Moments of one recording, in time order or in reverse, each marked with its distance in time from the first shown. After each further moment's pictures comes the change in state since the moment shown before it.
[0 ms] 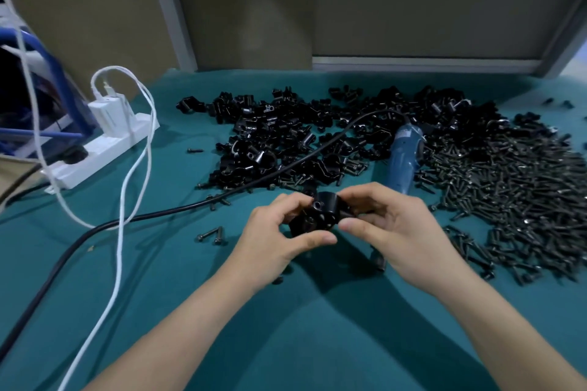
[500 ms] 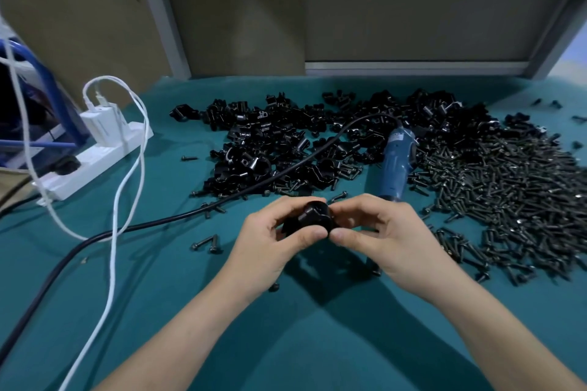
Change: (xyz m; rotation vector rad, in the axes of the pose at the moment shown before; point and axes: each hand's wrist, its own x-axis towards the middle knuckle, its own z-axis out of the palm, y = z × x) left_hand -0.002 0.010 0.001 -0.197 0.018 -0.022; right_hand -0.002 -0.002 0.000 0.025 -0.024 0.083
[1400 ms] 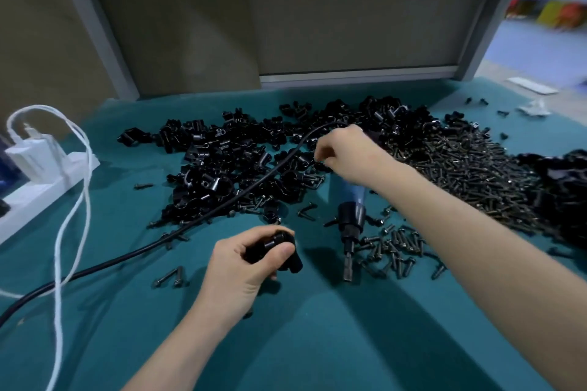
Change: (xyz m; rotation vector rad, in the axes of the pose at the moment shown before) left_hand 0.002 -0.008 0.006 -0.105 0.062 -0.172; right_hand 0.115 -0.008 -0.056 -1.007 0.056 0.076
